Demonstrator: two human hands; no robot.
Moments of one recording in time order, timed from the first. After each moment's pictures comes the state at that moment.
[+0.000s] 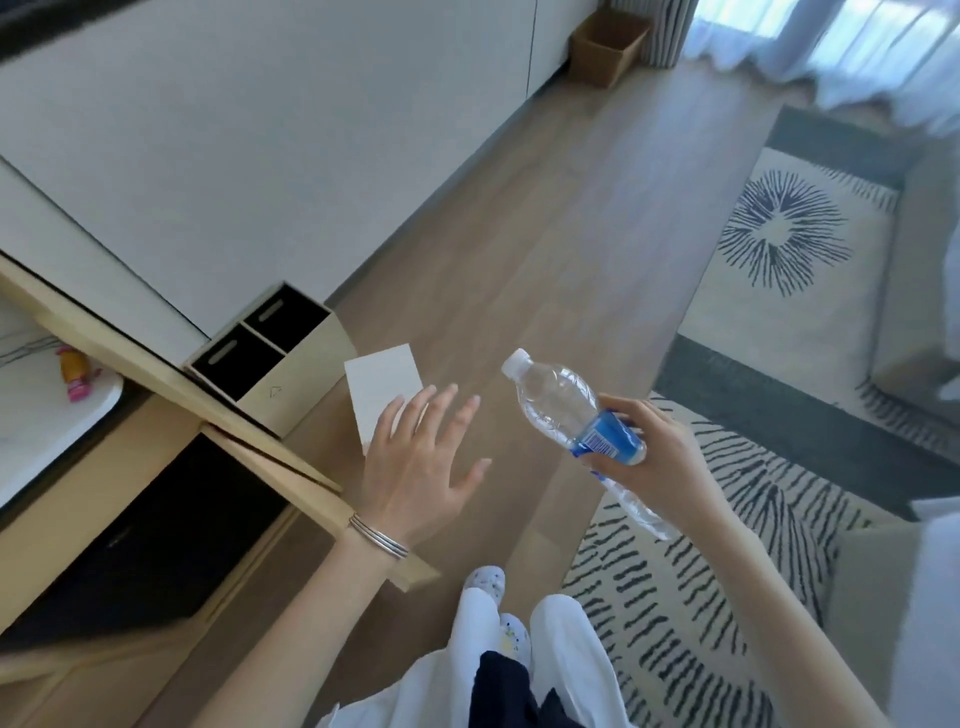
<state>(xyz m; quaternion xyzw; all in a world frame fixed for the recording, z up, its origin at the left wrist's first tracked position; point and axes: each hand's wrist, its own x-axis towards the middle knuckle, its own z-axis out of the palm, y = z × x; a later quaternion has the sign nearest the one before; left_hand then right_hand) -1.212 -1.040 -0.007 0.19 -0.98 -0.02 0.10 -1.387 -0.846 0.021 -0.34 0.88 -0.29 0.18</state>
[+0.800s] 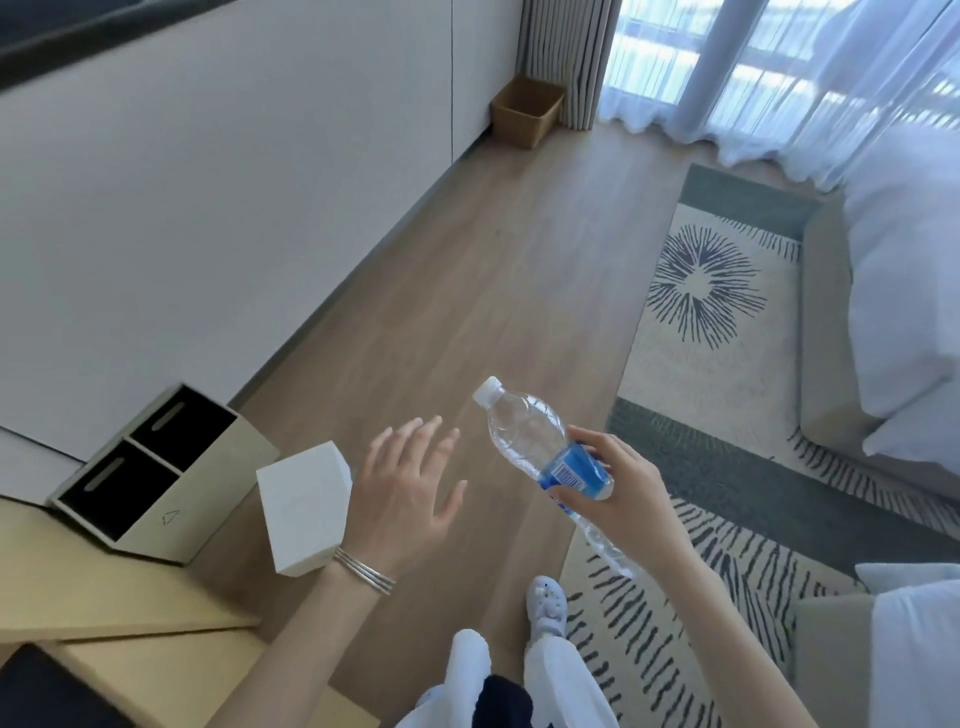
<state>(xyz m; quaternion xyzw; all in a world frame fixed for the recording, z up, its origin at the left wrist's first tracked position) -1.435 -1.098 -0.013 0.15 -0.97 -0.05 0.16 -1.573 -0.895 0.025 -0.30 0.87 -0.35 0.17</state>
